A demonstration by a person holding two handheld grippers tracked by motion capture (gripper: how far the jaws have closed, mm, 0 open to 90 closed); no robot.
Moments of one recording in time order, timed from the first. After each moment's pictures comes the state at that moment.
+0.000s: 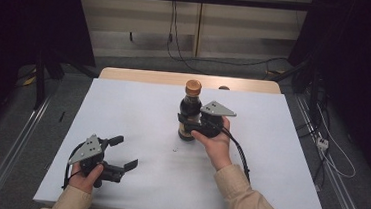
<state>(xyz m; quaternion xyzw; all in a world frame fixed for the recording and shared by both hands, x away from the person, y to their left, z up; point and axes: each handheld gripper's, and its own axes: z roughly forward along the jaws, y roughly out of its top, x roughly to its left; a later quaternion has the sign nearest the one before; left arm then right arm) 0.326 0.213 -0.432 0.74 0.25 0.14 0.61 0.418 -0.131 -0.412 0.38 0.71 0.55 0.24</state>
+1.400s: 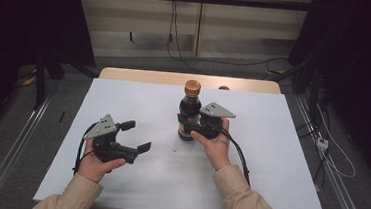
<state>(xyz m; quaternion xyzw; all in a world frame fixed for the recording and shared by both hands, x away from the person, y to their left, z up) 0.358 0.175 -0.390 0.75 0.27 0.12 0.59 0.416 -0.129 -0.415 0.38 0.71 0.55 0.24</state>
